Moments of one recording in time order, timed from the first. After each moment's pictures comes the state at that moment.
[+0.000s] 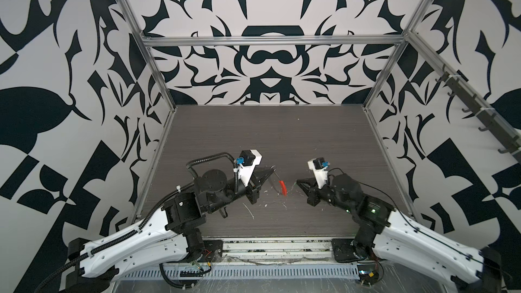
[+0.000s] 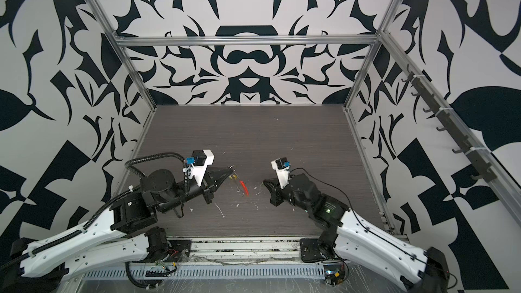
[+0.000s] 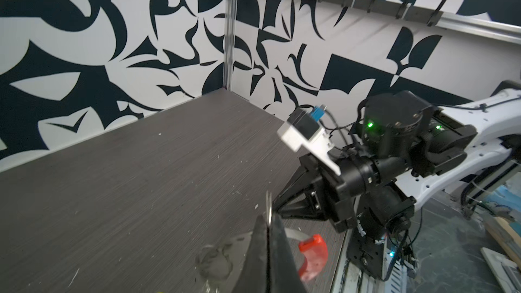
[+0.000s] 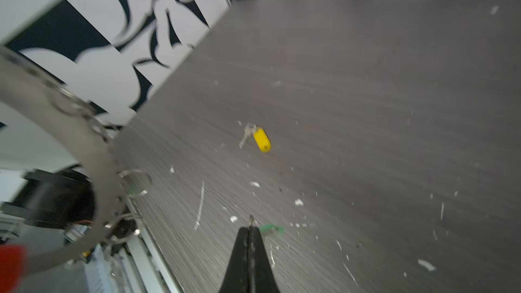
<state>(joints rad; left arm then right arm) -1.15 0.75 0.79 -0.18 -0.10 -0.20 0.85 0.80 0.45 -0.17 -0.07 0.48</state>
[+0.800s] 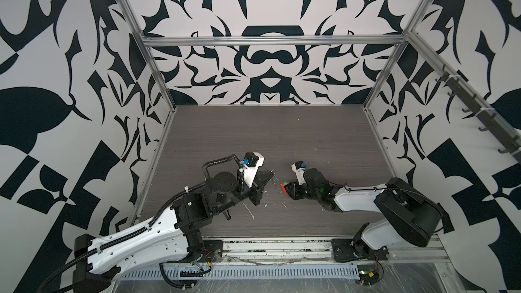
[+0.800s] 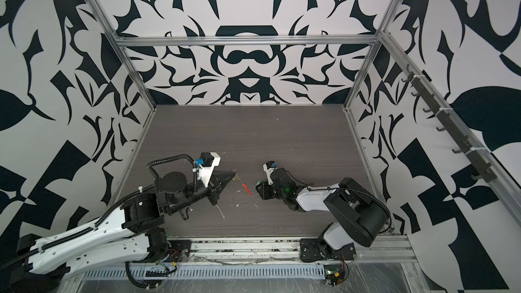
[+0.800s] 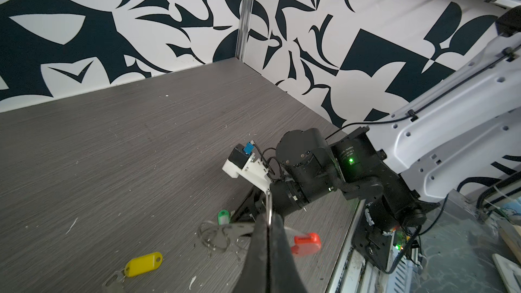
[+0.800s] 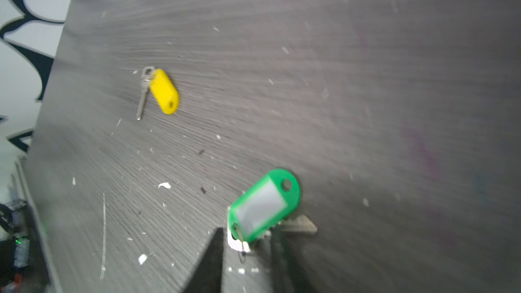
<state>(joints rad) -1.15 0.79 0.74 -0.18 -0.14 -0.29 0.71 1.48 0.40 0.37 -0.20 0.63</state>
